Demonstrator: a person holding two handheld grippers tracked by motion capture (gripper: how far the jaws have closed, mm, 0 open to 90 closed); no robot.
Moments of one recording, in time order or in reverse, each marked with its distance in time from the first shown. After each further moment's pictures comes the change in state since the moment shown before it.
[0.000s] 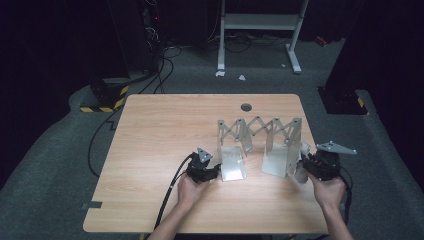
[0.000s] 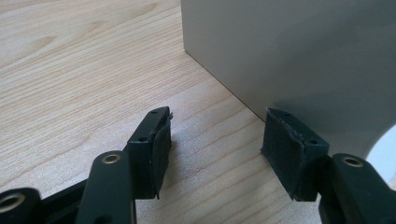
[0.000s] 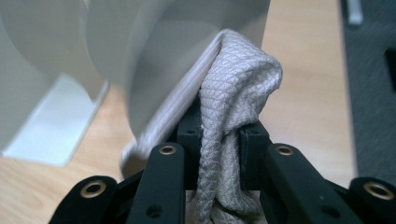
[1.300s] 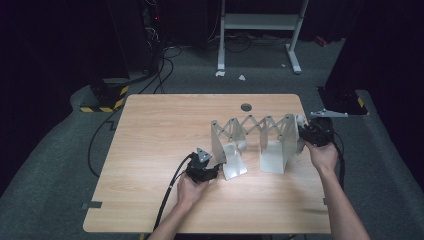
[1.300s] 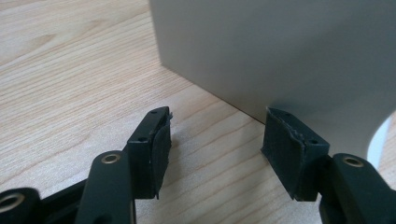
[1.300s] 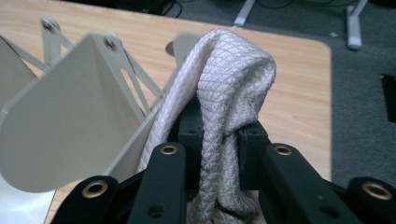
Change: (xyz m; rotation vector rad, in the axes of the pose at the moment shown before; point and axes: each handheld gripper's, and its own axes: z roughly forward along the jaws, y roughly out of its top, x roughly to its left) left arm 0.002 -0.001 -0.001 0.000 -0.011 -0.008; right arm -0.027 0.069 0.057 0.021 0.022 -0.046
